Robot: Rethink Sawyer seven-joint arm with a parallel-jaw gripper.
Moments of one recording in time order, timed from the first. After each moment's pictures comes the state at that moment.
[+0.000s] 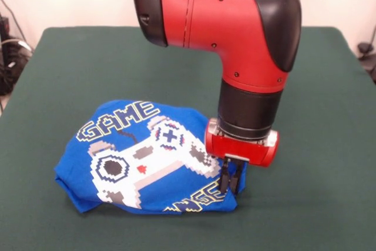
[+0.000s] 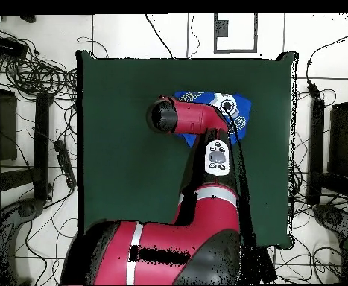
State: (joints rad) arm -0.04 -0.18 -0.10 1.09 0.00 0.40 1.96
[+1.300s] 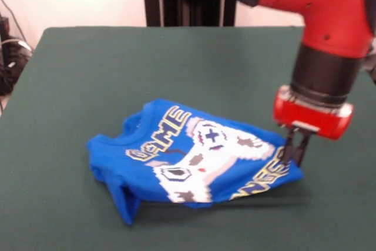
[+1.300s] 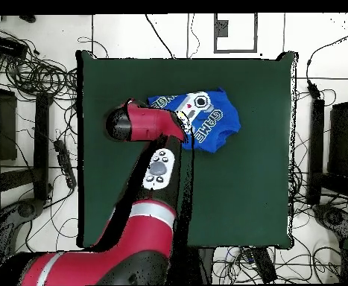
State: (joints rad) arm 0.21 -0.20 -0.30 1.14 0.19 0.41 2.21
